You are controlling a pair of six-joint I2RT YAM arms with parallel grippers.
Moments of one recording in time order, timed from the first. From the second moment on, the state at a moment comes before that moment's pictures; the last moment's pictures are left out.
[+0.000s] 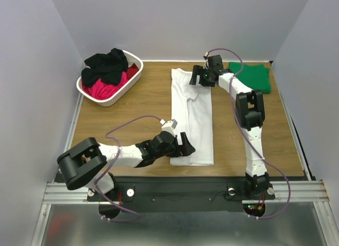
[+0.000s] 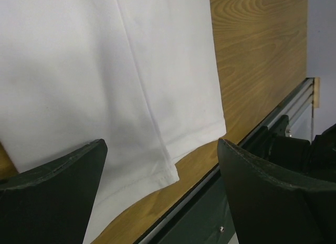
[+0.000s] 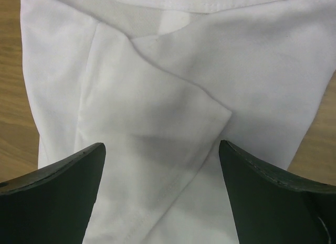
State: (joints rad) left arm -1.03 1.46 0.48 0.45 -0.03 -0.98; right arm 0.24 2.46 2.10 -0.40 -0.23 0.31
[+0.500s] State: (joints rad) left arm -1.00 1.18 0.59 0.12 -0.32 -0.85; right arm 0.30 1.49 1.25 -0.42 -0.09 0.33
